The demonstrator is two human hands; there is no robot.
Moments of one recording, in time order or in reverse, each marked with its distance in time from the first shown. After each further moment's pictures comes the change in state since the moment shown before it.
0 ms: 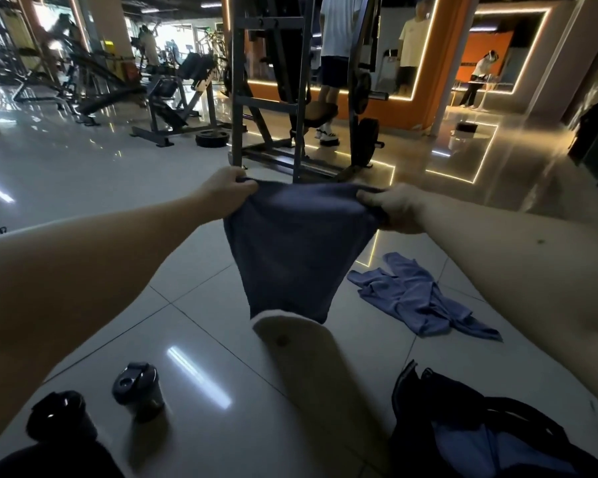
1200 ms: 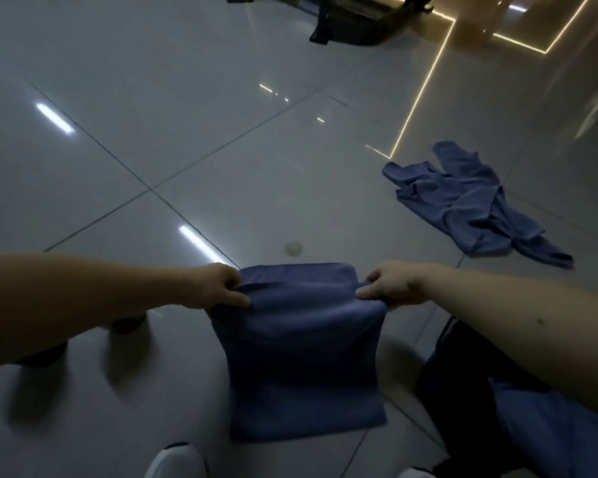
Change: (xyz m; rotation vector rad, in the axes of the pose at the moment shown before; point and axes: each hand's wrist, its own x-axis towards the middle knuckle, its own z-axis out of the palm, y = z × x) left_hand -0.094 -0.293 0.226 0.146 -0.884 -0.394; right_hand 0.101 0.347 0.104 -0.446 -0.543 0.588
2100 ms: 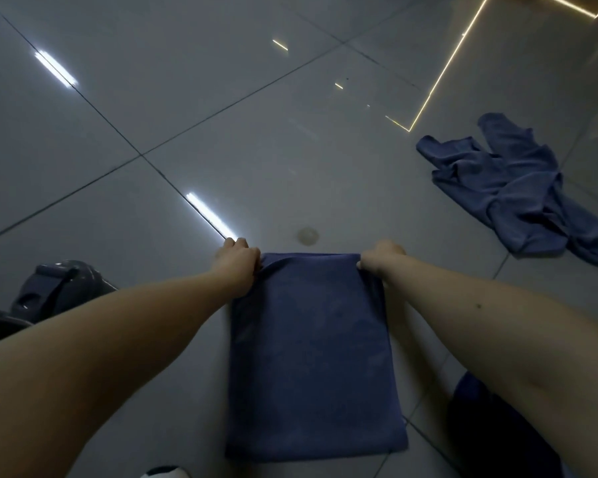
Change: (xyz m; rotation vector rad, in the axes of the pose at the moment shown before) left_hand 0.138 -0.039 0.045 0.336 0.309 -0.112; right_hand 0.158 -0.019 0.014 -0.155 0.461 0.178
